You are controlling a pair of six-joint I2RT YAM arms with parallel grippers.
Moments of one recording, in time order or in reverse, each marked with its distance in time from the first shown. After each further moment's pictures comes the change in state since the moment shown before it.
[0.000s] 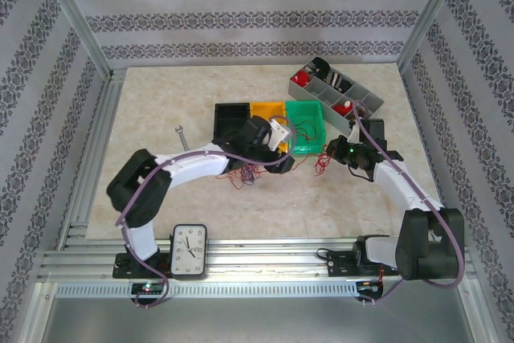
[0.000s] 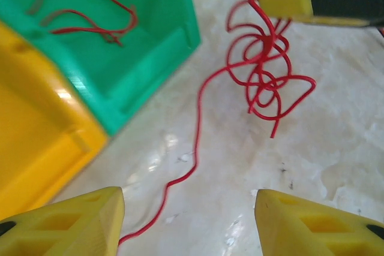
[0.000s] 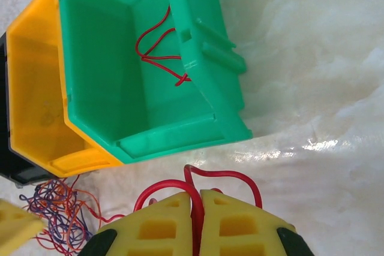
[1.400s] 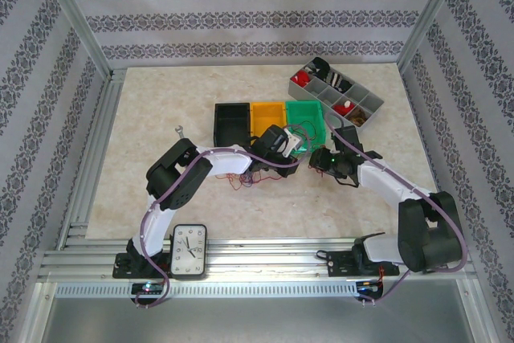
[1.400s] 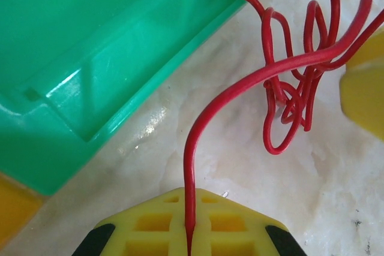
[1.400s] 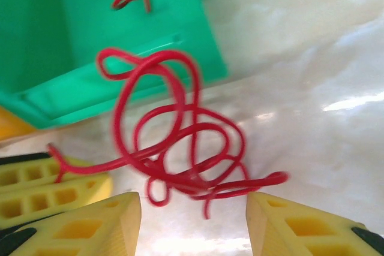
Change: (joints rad) left arm -0.025 0.289 0.133 0.080 -0.016 -0.111; right arm 0.210 0.077 -0.027 -0.051 0.287 0.044
